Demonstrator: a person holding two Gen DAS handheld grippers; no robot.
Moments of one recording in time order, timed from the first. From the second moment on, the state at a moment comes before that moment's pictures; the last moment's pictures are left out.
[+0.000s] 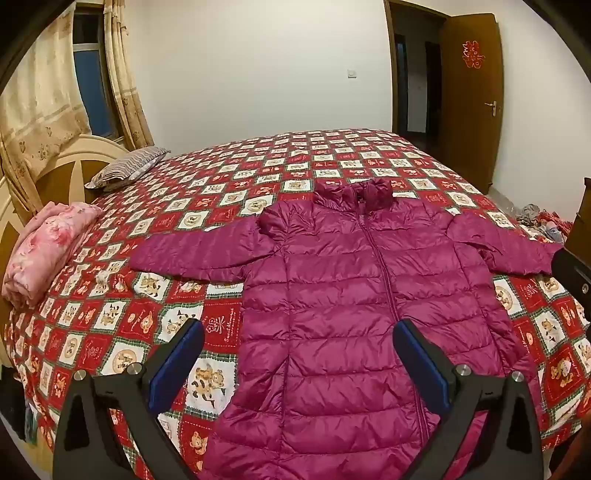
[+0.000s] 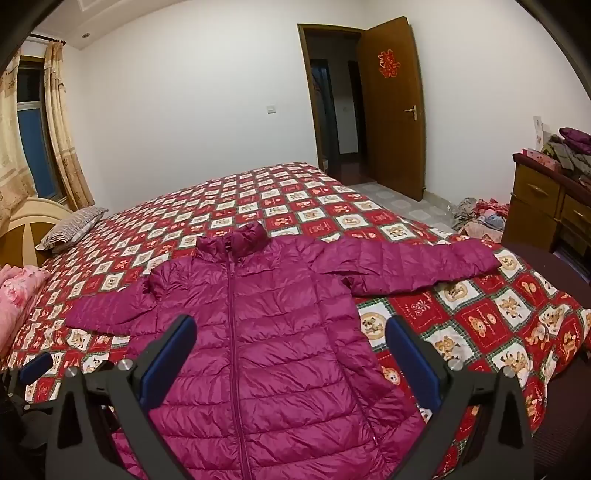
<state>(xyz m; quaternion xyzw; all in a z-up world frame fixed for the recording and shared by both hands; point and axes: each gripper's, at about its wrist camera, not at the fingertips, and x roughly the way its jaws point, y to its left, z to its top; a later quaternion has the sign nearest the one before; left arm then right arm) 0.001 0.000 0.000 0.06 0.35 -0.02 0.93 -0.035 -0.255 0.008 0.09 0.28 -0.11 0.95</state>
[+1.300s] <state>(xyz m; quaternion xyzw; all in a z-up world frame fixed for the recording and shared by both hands) 0.003 0.011 -0.003 0.04 0.35 -0.03 0.93 -0.035 -0.257 0.005 0.09 0.28 -0.11 0.95</state>
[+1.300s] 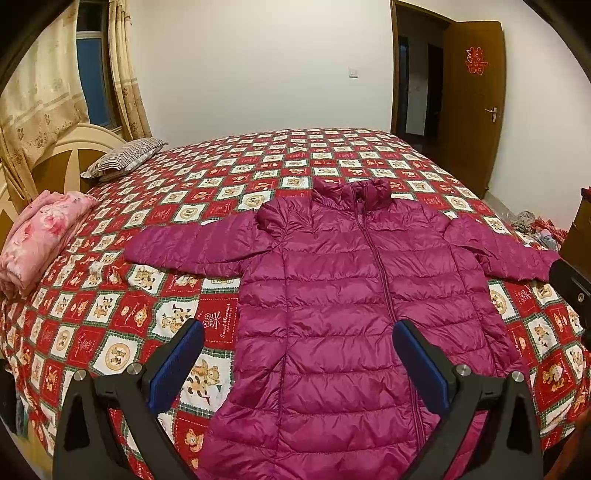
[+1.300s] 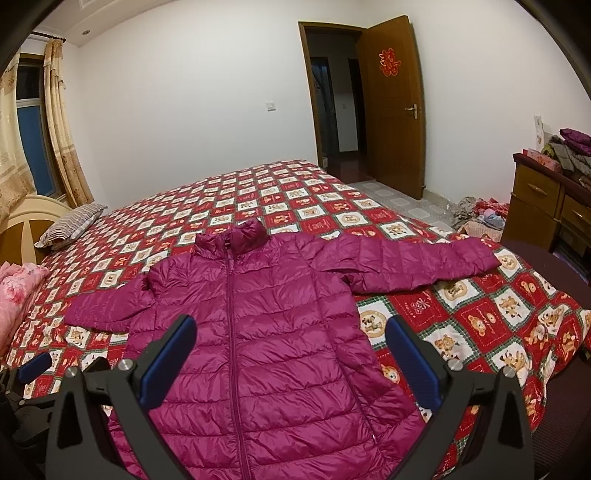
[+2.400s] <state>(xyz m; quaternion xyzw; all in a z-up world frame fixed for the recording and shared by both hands) 0.004 0.013 -0.001 0.03 0.36 -0.03 0.93 -0.034 -0.257 0.003 0.09 0.28 -0.11 0.95</state>
